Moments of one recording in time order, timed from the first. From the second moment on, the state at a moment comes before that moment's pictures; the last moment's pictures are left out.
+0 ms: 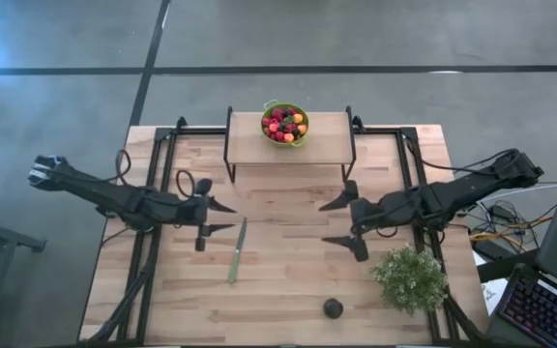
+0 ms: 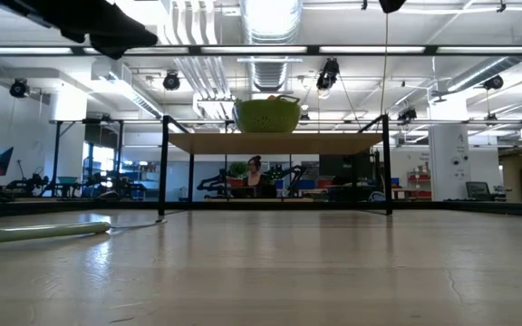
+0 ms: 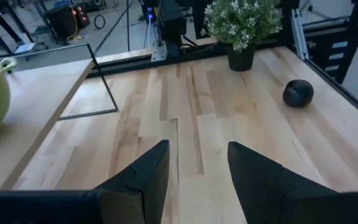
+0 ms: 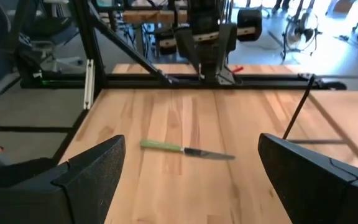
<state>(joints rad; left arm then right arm) -0.30 0.77 0.54 -0.05 -0.30 0.06 0.34 1.10 0.88 -0.08 0.26 0.15</state>
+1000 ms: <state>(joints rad) -0.30 0.60 0.36 0.05 -0.30 0.08 0.53 1.61 1.42 -0.81 0.34 0.57</state>
